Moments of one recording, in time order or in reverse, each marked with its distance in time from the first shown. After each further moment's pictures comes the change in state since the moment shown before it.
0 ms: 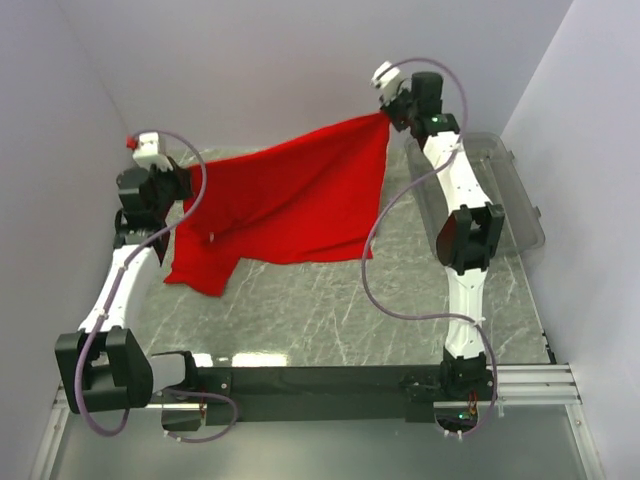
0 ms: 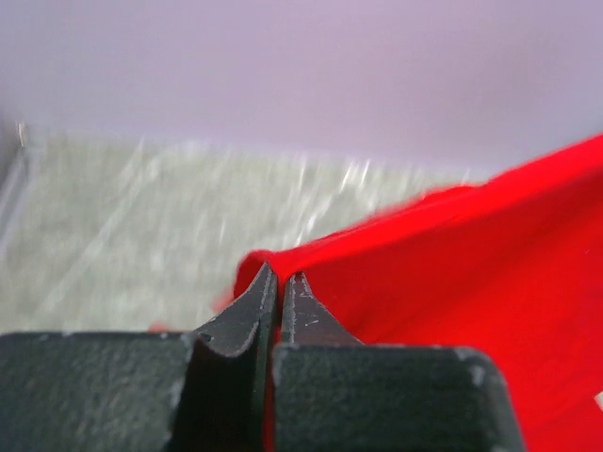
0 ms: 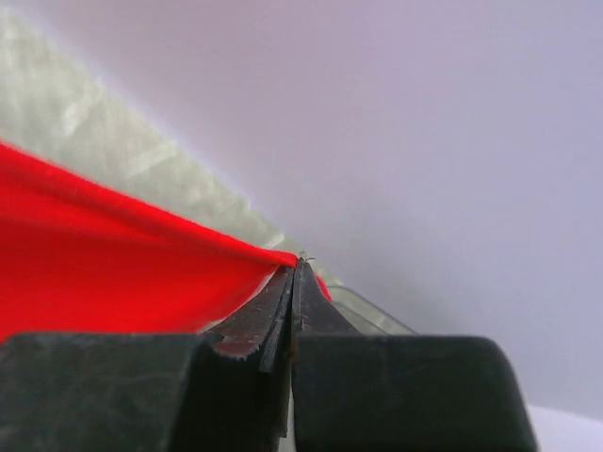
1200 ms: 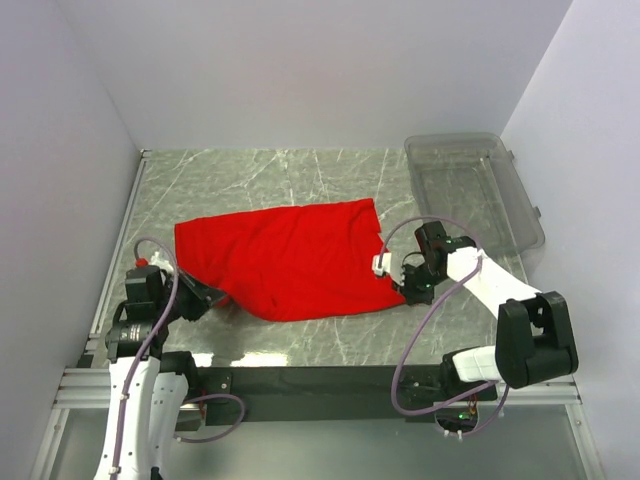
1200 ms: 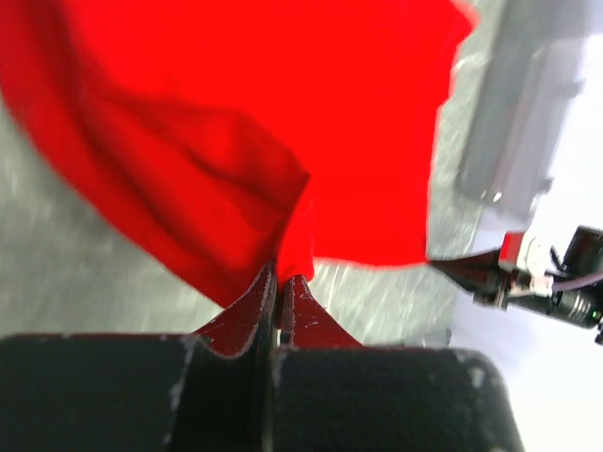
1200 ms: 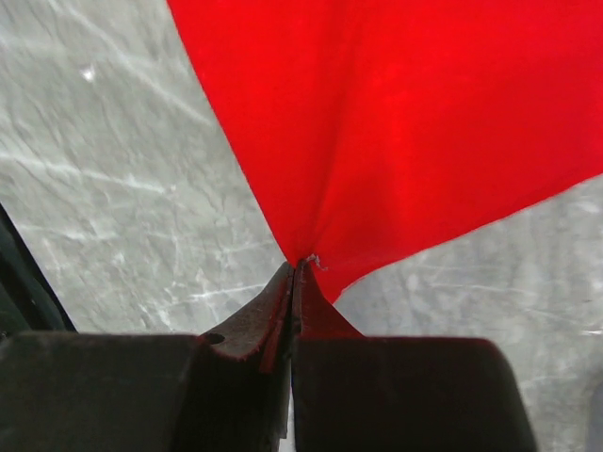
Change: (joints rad) left arm 0.004 -0.767 -0.377 -0.922 0.254 -0.602; right arm 0.062 -0.937 -1.580 -0.367 -0.222 -0.460
